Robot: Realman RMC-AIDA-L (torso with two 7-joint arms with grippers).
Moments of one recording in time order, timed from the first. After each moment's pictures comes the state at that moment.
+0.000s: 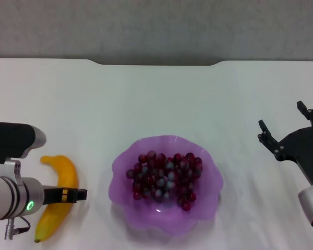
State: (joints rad) left arm -0.25 -2.04 -1.38 -1.23 2.74 -0.77 -0.09; right arm 0.23 2.00 0.79 0.67 -2.31 -0.94 -0.56
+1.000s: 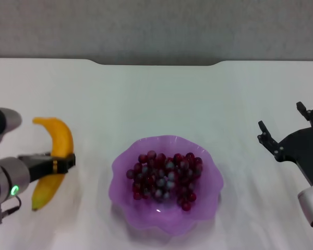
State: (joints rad) left arm -0.10 -2.04 -1.39 -1.40 2.74 -0.60 -0.04; right arm 0.23 2.00 0.79 0.66 -2.31 -0.94 -0.56
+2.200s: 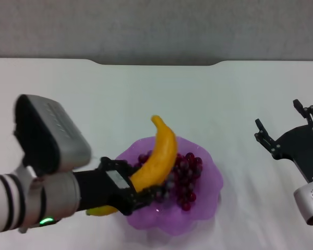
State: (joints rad) left arm -0.03 -2.04 -1.36 -1.65 2.13 -0.91 0.97; right arm 0.24 2.00 0.79 0.66 -2.31 -0.93 -0.57
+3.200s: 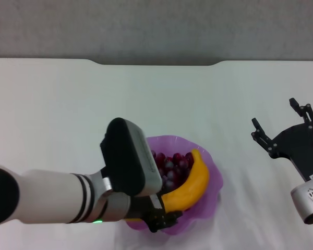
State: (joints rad) left arm -0.33 -2.05 -1.17 -1.33 2.29 -0.81 0.98; right arm 0.26 2.00 0.78 0.66 -2.30 -0.93 -0.57
